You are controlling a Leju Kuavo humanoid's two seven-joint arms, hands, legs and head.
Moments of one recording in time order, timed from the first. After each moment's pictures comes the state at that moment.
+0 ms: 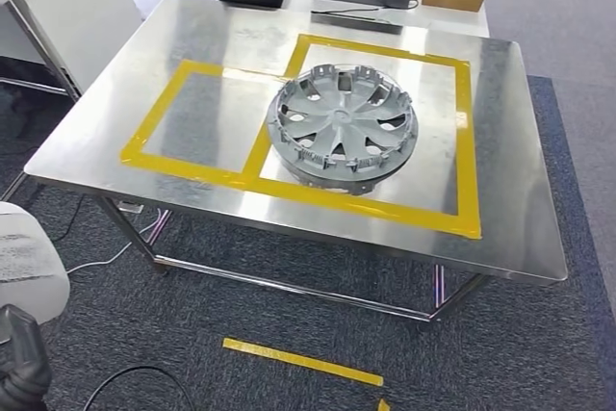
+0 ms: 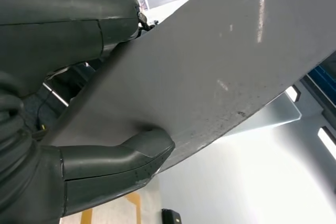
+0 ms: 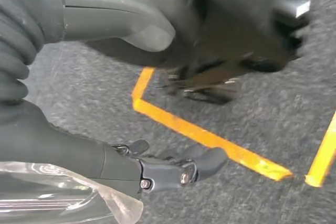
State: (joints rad) left arm 0.48 -0.26 0.04 -2.10 -0.23 0.54 -0.70; right arm -0.05 0.01 1.03 -0.13 -0.76 -0.07 -0.24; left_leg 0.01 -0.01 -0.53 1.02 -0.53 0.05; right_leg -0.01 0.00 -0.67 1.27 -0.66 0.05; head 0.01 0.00
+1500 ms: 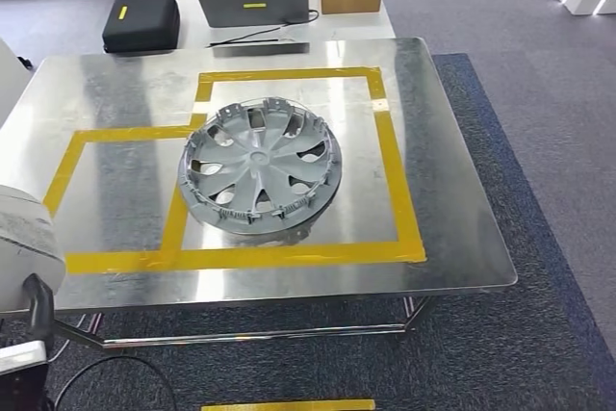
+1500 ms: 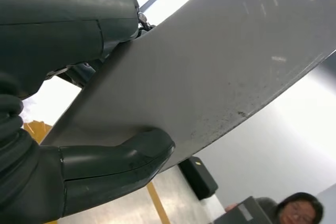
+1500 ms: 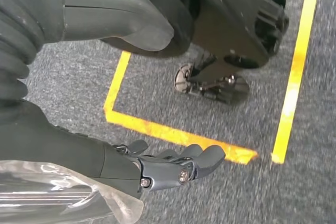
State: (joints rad) left arm 0.34 -0.17 0.22 -1.97 -0.49 0.44 -0.50; right arm -0.07 0.01 1.09 -0.13 -0.74 -0.04 -0.26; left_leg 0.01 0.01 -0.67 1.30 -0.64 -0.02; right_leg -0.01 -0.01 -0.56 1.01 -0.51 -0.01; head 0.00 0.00
